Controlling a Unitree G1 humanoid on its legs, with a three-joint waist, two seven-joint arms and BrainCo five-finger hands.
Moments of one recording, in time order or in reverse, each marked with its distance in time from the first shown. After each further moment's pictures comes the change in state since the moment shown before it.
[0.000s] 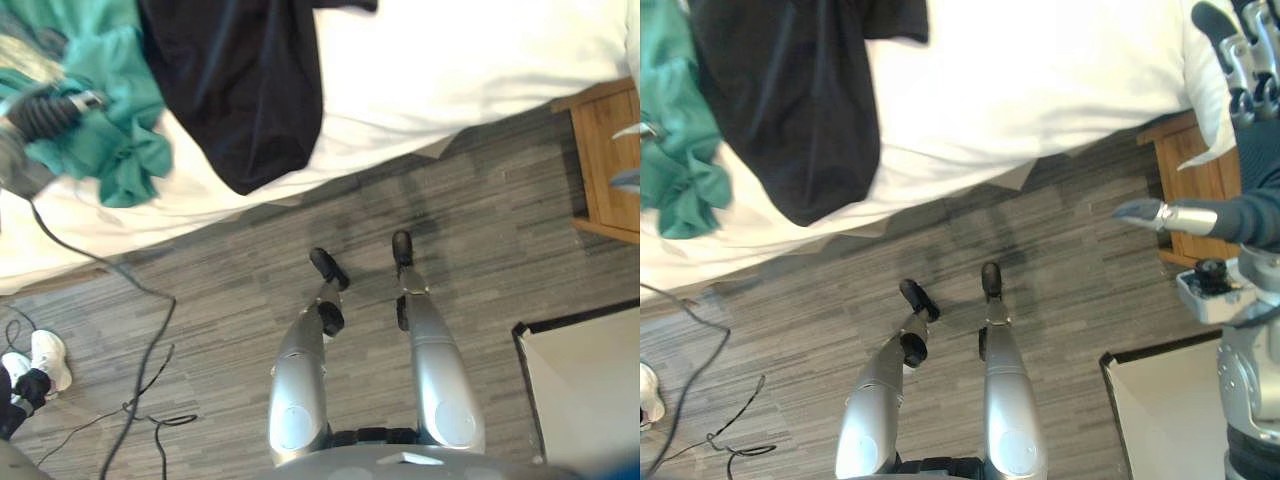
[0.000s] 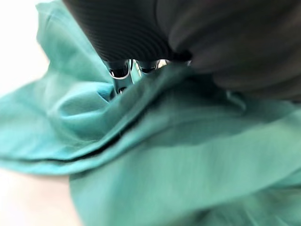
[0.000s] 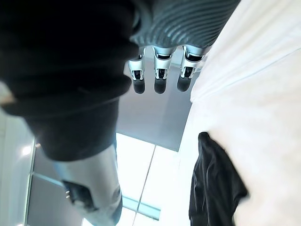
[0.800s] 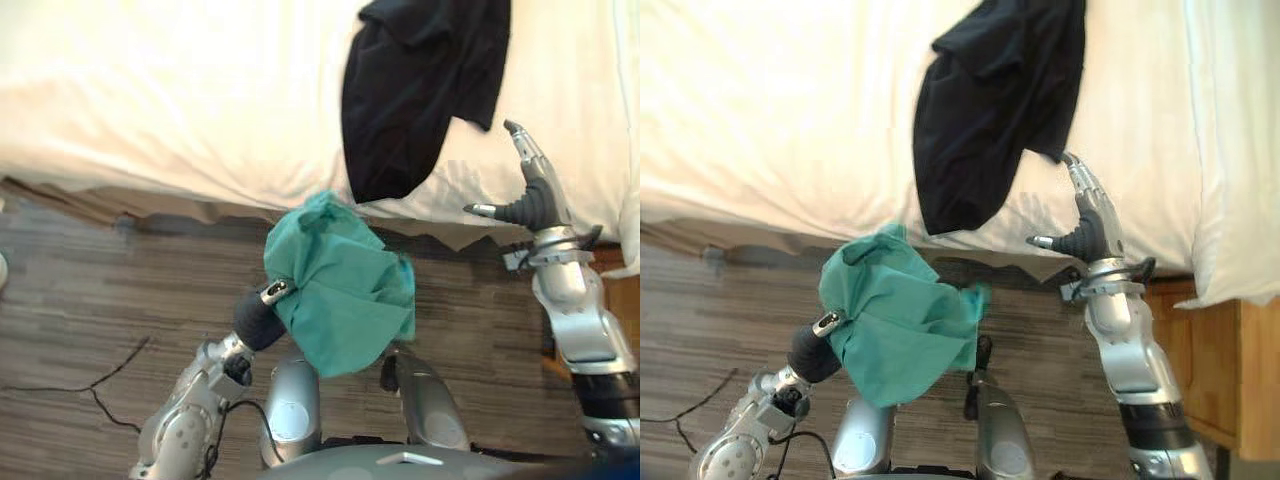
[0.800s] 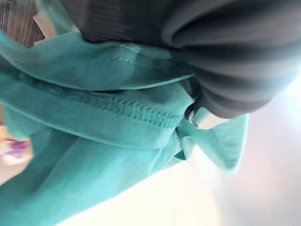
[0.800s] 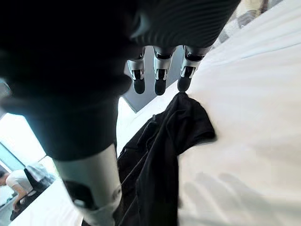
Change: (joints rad) left arm 0.726 -0.822 -0.015 -0.572 -0.810 0.296 -0.274; right arm -0.264 0.297 0.449 0.543 -0.936 0.297 -0.355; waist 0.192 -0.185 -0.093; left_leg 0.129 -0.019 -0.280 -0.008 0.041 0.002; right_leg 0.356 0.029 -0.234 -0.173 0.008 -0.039
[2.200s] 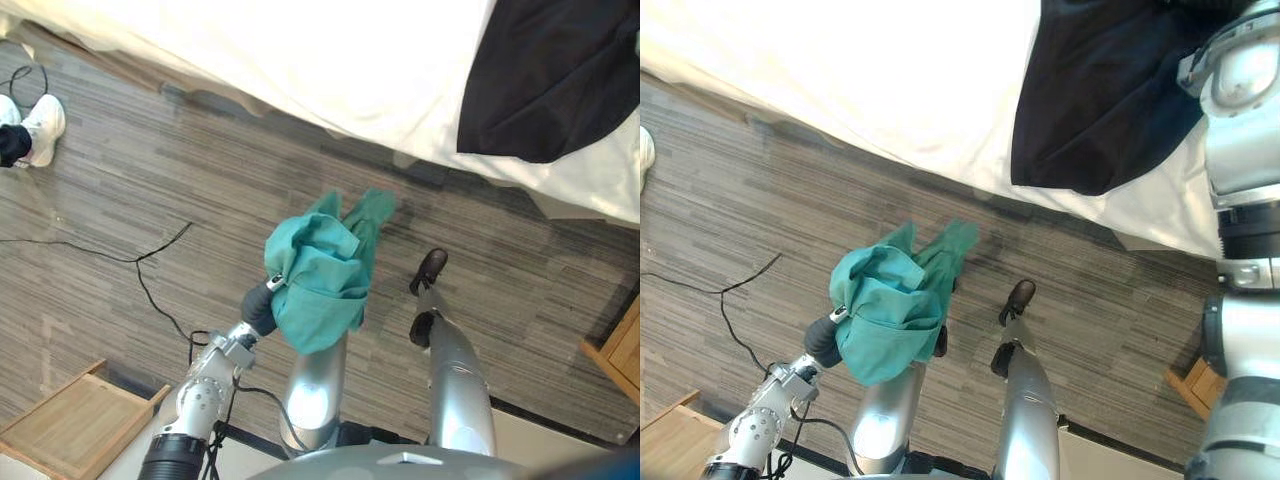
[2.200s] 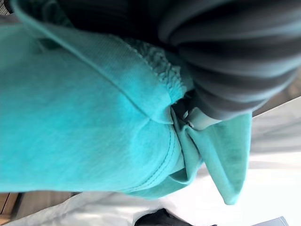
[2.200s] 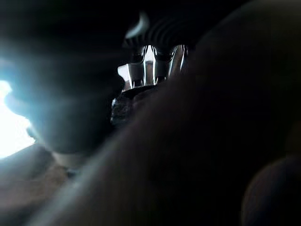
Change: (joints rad) left arm -0.219 0.009 -0.012 0.383 0.024 -0.103 -0.003; right arm -0.833 -0.459 0.160 0.360 0.341 0.363 0.040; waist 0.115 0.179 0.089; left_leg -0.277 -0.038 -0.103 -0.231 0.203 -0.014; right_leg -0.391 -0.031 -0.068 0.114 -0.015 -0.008
